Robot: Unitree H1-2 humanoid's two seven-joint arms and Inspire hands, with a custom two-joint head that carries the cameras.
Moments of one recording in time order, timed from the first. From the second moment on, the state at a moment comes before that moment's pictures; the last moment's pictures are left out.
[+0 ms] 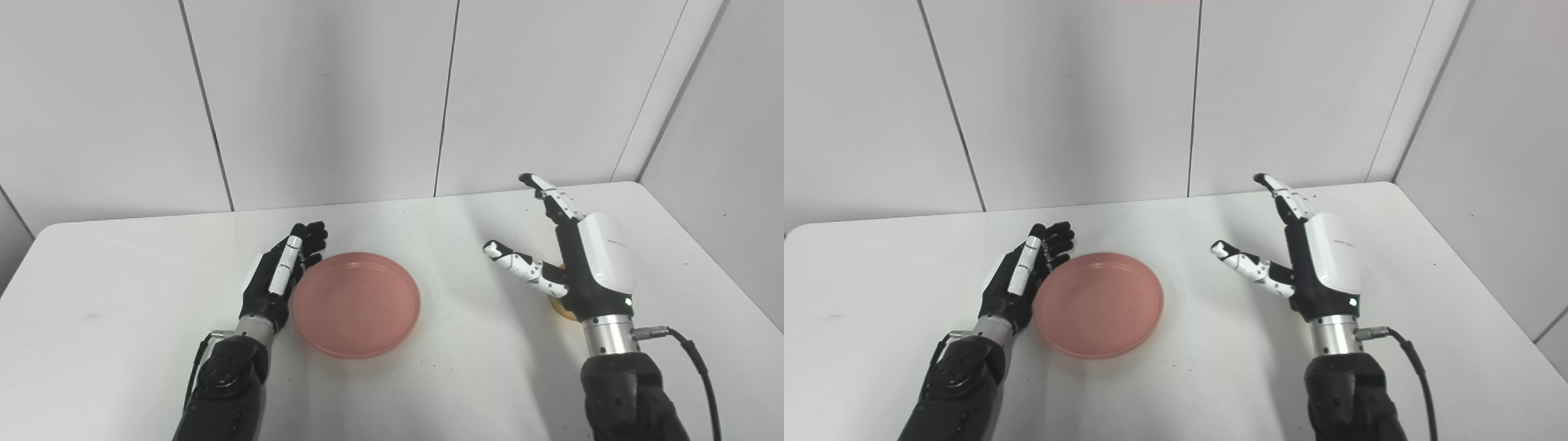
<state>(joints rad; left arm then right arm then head) -0.64 -0.05 -0.03 0.73 -0.08 -0.15 -0.15 -0.18 -0.27 -0.11 -0.33 -0.77 0.12 -0.04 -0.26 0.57</state>
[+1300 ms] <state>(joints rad) -0.64 -0.05 -0.02 0.72 -0.11 -0.14 -0.17 -0.19 -0.47 -0.03 0.12 -0.93 0.19 -0.07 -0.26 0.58</state>
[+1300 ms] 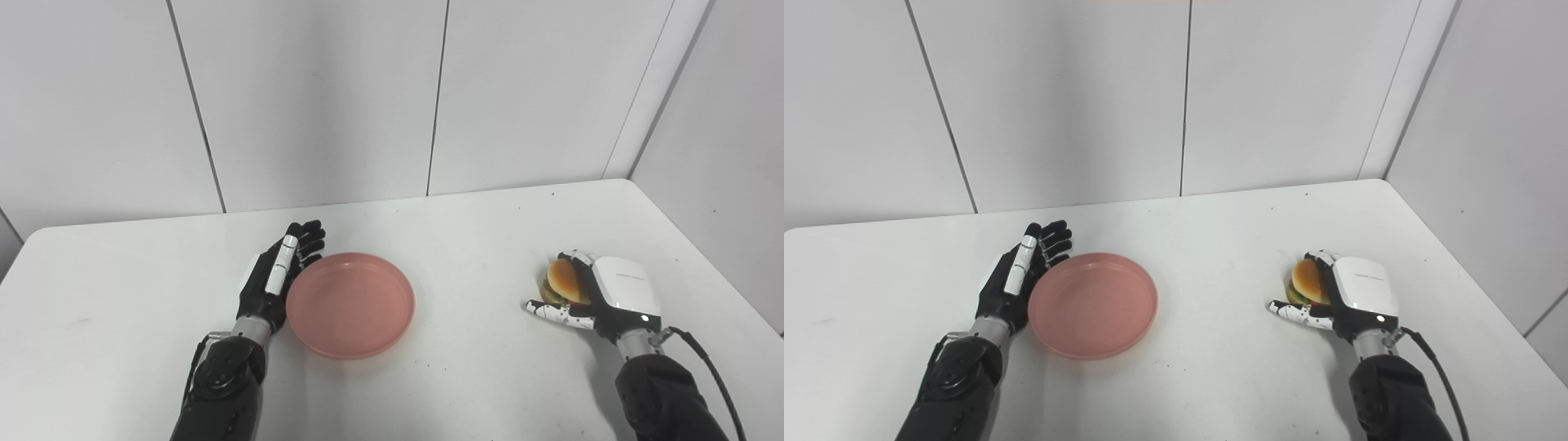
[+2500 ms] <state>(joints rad) -0.64 -0.05 -0.02 0.71 -0.10 -0.14 -0.17 -0.24 -0.53 0.04 0.14 -0.80 0.07 -0.32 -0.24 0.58</state>
